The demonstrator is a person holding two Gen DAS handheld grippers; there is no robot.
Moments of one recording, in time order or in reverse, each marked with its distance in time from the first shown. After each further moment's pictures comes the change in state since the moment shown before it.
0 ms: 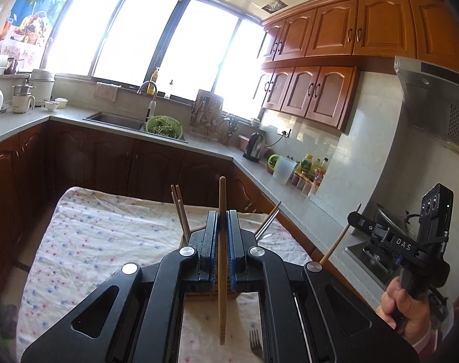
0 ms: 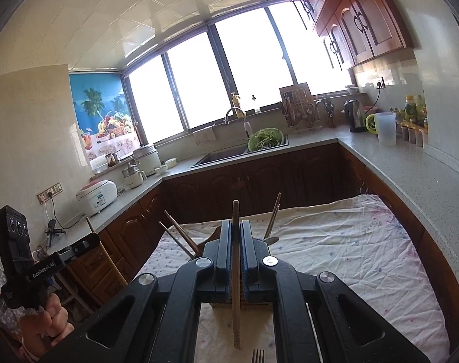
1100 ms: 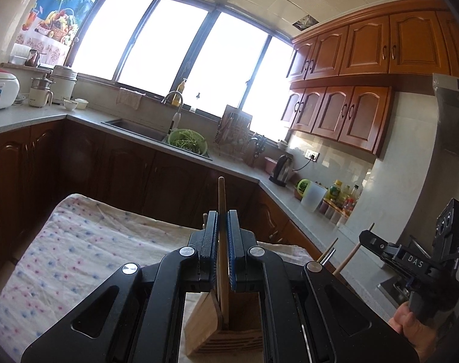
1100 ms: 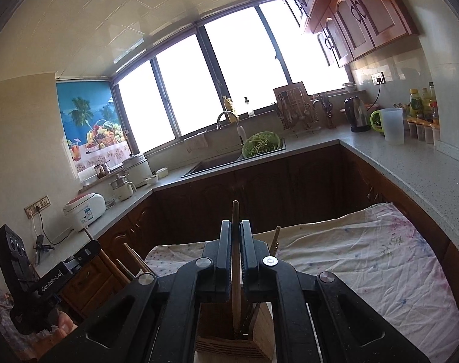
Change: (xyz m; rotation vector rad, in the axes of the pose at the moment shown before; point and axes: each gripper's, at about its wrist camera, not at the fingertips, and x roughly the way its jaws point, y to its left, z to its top) left arm 0.099 0.045 -0.013 -0.078 -0.089 0.101; right arm 0.102 -0.027 0.005 0.045 -0.014 -0.014
